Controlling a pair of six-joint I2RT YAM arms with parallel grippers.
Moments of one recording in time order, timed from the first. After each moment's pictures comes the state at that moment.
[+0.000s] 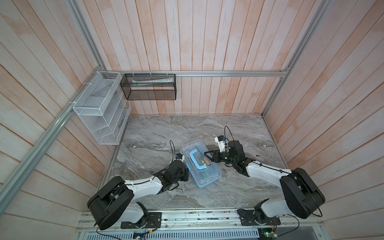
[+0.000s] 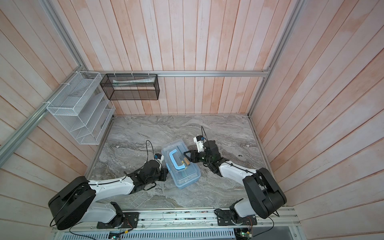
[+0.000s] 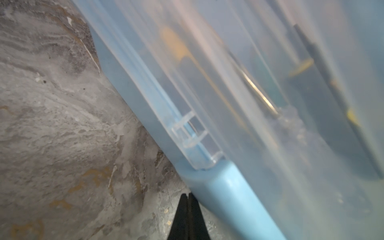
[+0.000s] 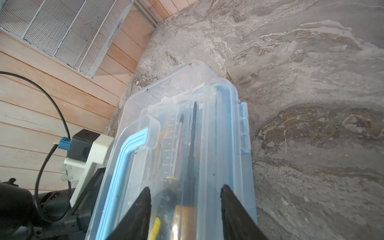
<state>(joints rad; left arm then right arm) -0.78 1.38 0.46 0.17 -0.01 -0.63 0.53 1.44 0.63 0.31 -0.48 0.55</state>
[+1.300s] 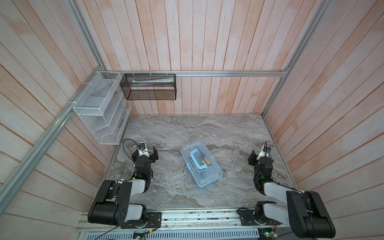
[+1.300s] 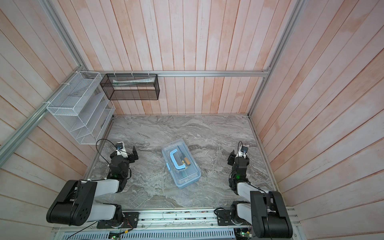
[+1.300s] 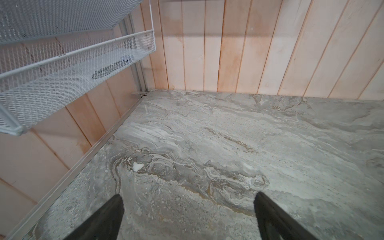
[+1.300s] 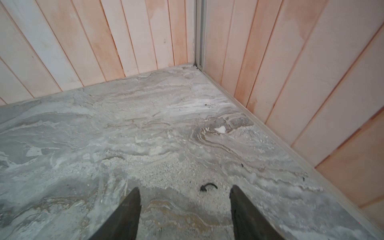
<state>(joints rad) -0.08 1.41 0.24 0.97 -0.28 -0.01 0.02 1.22 0.14 0.86 0.28 0.14</state>
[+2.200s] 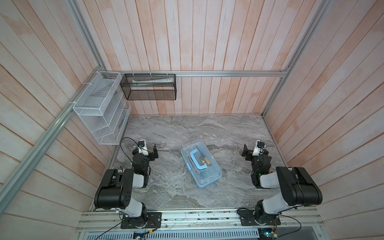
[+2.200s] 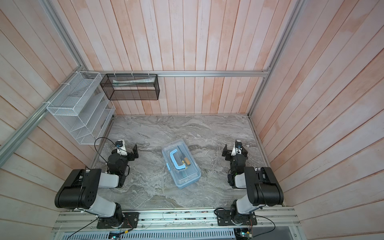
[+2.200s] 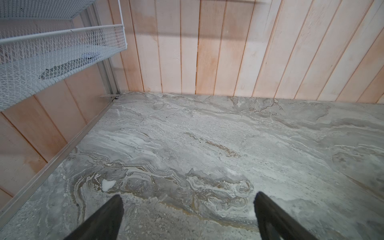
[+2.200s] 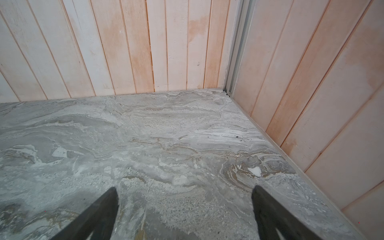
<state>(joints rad) 0.02 1.55 0.27 1.09 -0.03 -0.02 0.00 1.54 0.21 1.18 0.13 0.02</state>
